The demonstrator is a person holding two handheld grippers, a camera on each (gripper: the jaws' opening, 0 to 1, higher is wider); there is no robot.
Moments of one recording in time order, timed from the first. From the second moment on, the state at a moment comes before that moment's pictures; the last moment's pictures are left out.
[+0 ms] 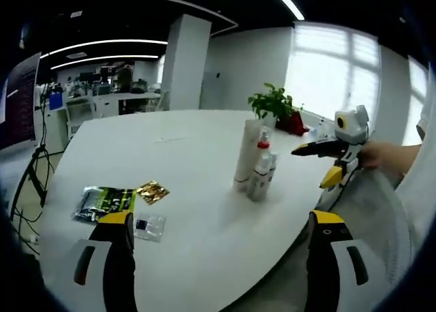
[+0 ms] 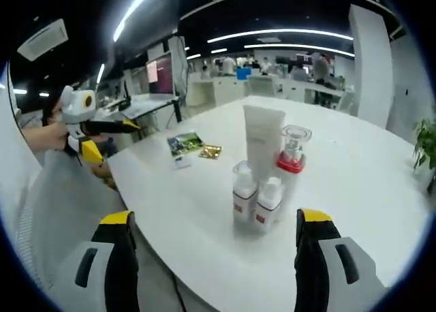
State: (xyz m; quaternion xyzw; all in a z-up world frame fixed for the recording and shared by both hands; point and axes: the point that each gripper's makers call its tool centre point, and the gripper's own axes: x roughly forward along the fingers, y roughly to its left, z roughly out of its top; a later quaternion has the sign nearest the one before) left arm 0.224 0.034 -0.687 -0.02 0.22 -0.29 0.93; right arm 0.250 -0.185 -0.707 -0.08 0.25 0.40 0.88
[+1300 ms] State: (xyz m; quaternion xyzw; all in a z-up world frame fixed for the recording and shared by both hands) left arm 0.327 0.146 -0.781 -0.12 0.36 0.00 0.93; right arm 0.249 -0.191 -0.728 -0.06 0.30 0.38 0.87
